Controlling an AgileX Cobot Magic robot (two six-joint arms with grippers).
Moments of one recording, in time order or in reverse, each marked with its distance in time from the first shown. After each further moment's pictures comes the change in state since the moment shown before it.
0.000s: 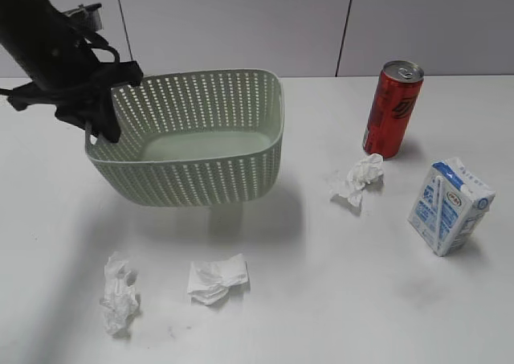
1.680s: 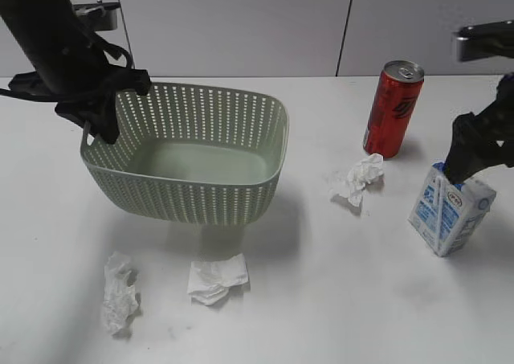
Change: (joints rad) left arm -0.079 0.000 -0.048 0.166 0.071 -0.054; right arm 0.134 1.555 -0.574 0.025 -0.121 -0.187
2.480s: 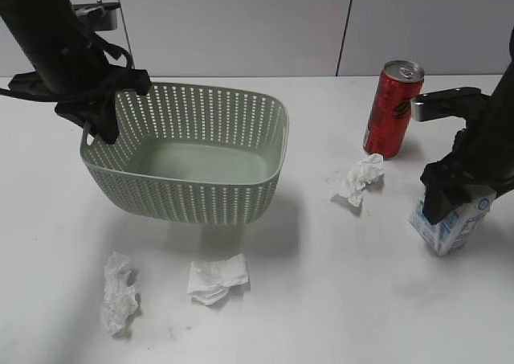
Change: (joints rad) left arm 0.000 0.000 0.000 0.000 -0.001 -0.001; right arm 0.000 0.271 -0.002 -0.008 -0.081 0.000
